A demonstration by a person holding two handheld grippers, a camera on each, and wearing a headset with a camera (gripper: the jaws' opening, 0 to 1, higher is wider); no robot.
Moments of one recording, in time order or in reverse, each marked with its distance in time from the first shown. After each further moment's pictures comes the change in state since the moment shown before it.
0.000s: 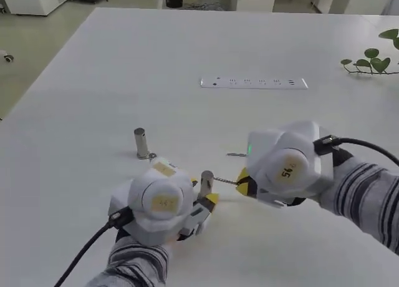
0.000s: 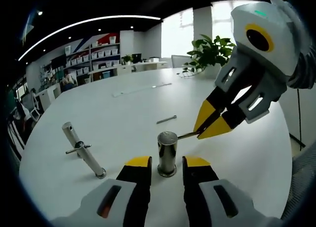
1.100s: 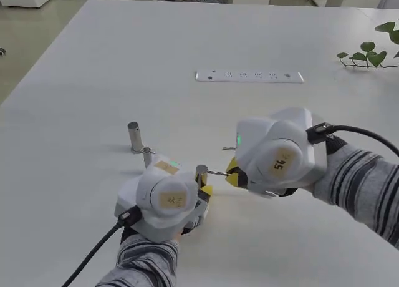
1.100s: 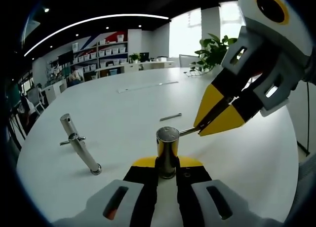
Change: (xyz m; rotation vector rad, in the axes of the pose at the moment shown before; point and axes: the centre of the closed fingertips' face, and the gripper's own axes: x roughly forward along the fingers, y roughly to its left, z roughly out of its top) left arm 0.010 0.002 -0.006 -0.040 -0.004 0.060; right arm -0.003 -0.001 0.019 -0.057 -0.035 0.006
